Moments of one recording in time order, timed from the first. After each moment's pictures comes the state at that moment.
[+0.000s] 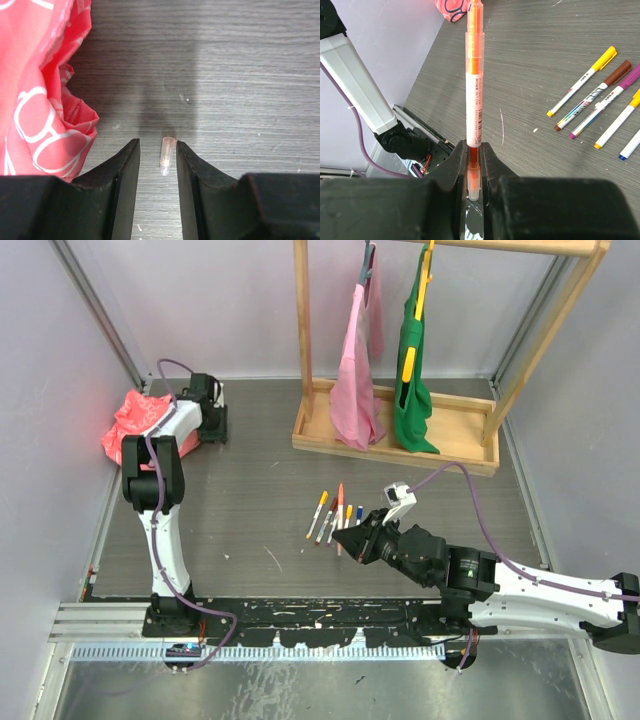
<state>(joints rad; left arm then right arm) -0.04 2.20 1.74 -0.60 -0.04 -0.06 1.29 0.66 0.59 -0.19 0.47 0.85</state>
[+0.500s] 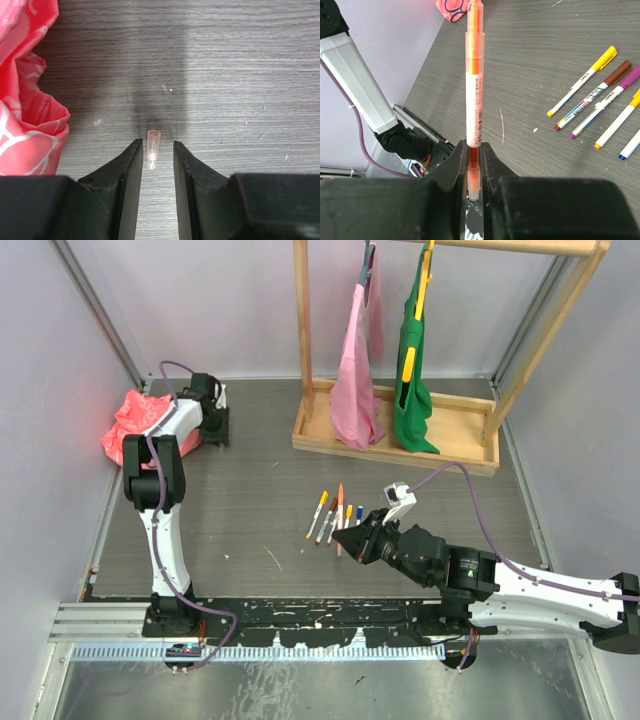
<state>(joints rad) -0.04 2.22 1.78 -0.66 0.03 -0.06 1.29 0.66 0.59 -0.19 0.47 0.85</state>
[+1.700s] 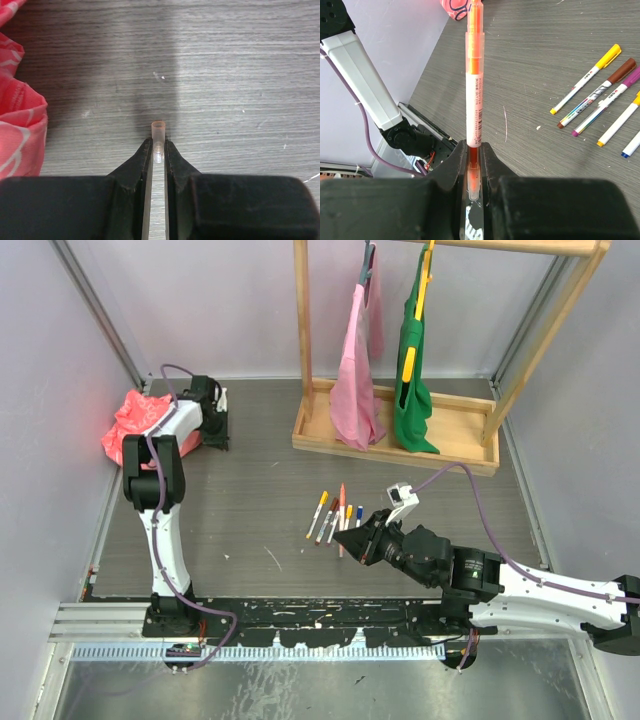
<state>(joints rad) -0.04 2.22 1.77 -0.69 0.06 -0.06 1.29 0.63 0.59 -0.21 0.45 0.86</state>
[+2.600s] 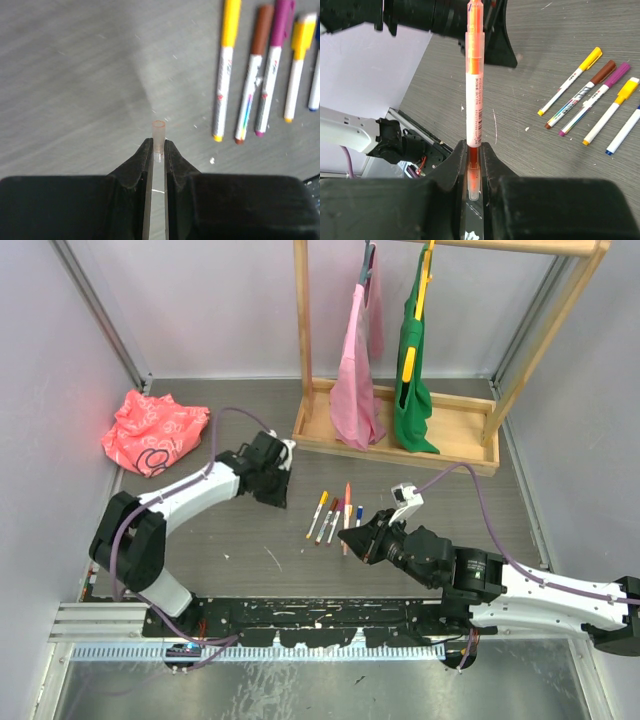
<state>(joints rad) -0.54 1.59 1.11 -0.57 0.09 -0.27 1.29 0.61 0.59 -0.25 0.49 0.86</state>
